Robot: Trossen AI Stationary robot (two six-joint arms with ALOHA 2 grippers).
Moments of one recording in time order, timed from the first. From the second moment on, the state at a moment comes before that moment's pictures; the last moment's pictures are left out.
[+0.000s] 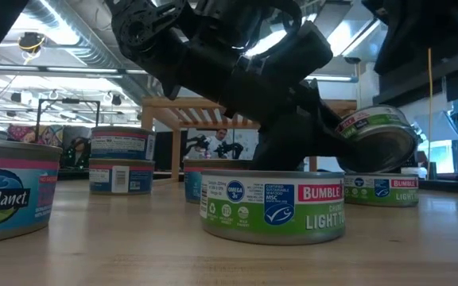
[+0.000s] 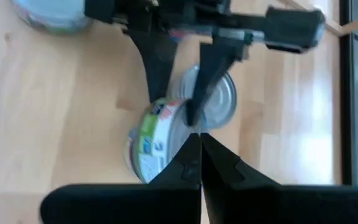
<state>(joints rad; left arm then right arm) -0.20 2.19 1.26 0.54 -0.34 0.69 0.62 1.45 1.12 -0.93 0.58 0.26</state>
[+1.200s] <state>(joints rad) -0.17 1.95 1.26 0.54 -0.67 0.90 0.62 0.96 1.12 -1.22 0.64 0.37</state>
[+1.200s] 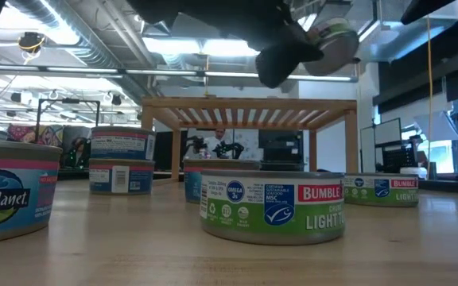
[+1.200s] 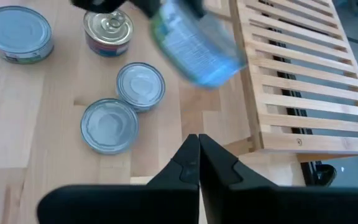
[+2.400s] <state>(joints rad) 0.02 1.77 1.26 -0.18 -1.09 0.87 0.62 0.79 0.67 -0.85 0.64 0.37</state>
